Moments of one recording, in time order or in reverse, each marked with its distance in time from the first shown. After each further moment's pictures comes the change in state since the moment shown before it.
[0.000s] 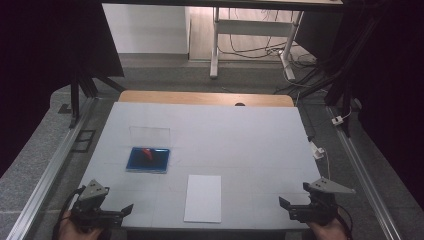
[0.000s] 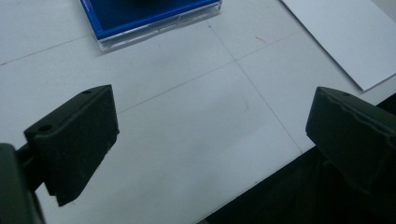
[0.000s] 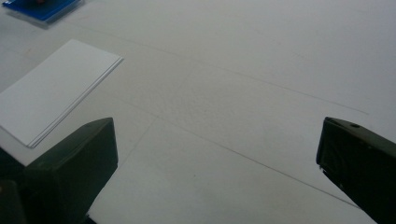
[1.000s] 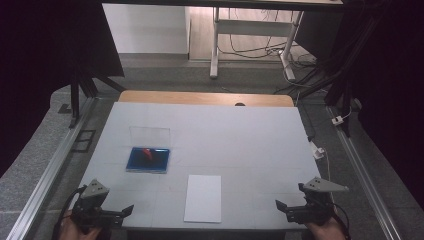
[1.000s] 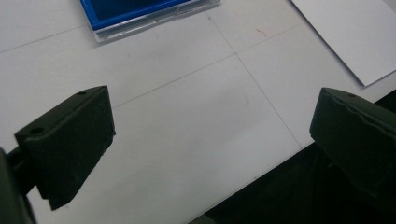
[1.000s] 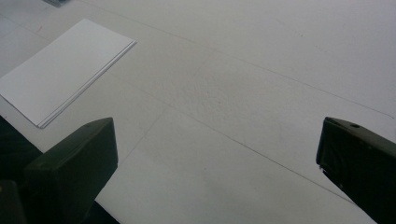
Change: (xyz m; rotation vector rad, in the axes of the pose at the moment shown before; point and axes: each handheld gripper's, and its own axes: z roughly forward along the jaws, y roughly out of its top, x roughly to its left) left arm 0.000 0.002 0.002 0.029 -0.008 -0.013; right arm 0.004 0.002 0.005 0.053 0.037 -0.053
